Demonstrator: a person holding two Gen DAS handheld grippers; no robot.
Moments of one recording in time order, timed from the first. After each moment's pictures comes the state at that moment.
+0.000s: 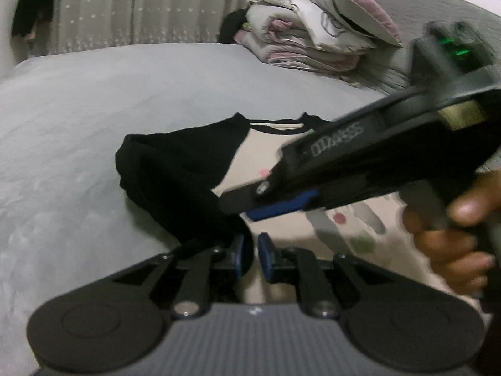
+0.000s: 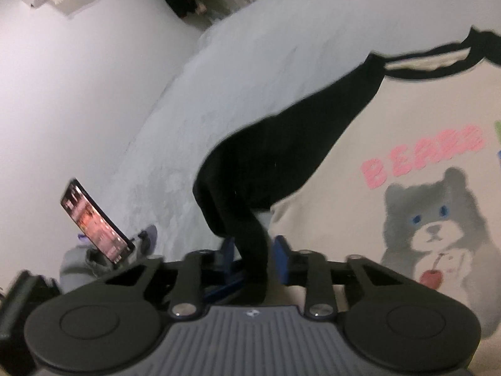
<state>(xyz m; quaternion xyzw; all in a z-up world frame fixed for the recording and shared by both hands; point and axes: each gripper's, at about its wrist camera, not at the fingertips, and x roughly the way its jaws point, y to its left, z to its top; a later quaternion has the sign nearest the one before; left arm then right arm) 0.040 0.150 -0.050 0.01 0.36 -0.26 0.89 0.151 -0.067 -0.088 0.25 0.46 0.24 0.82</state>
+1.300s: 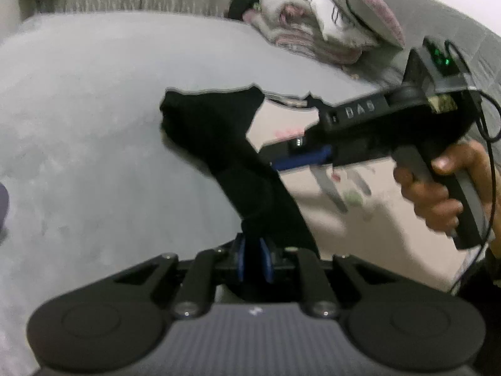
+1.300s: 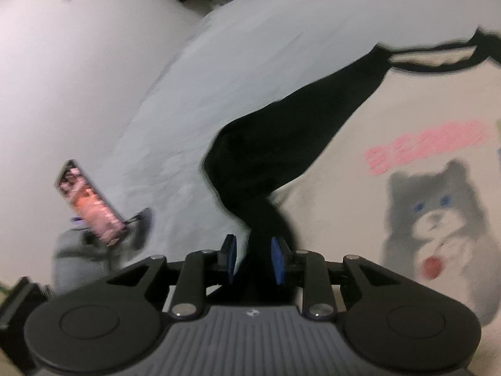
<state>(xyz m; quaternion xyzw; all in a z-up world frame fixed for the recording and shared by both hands) 0.005 0.212 -0.046 -0.04 0.40 -0.27 0.87 0.147 -0.058 -0.081 0.24 0.48 0.26 0.81</state>
